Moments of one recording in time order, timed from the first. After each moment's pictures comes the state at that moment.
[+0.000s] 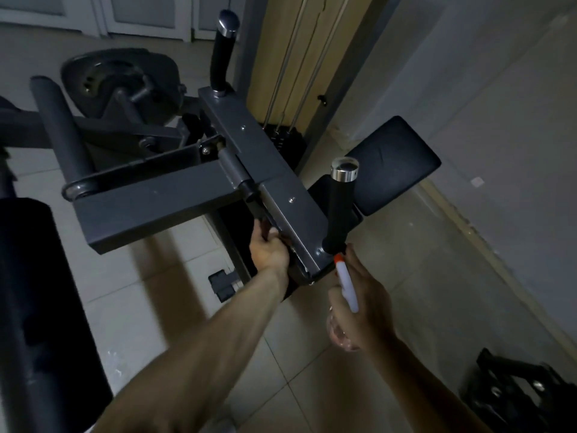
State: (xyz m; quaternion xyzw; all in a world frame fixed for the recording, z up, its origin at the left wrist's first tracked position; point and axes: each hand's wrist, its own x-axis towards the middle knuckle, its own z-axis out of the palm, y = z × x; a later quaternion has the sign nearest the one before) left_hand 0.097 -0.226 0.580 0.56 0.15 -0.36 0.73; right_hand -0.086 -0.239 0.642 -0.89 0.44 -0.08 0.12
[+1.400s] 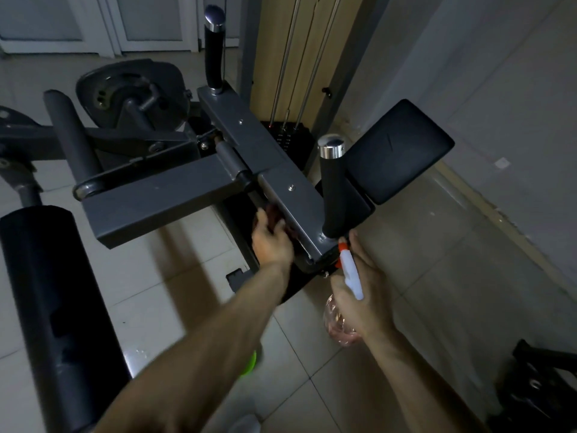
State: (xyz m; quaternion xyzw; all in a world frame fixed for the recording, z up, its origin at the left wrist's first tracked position) left_hand 0.083 -0.205 0.601 0.61 0.06 -0.34 0.72; right_hand -0.088 -0.222 0.645 -0.88 0.41 -0.17 0.19
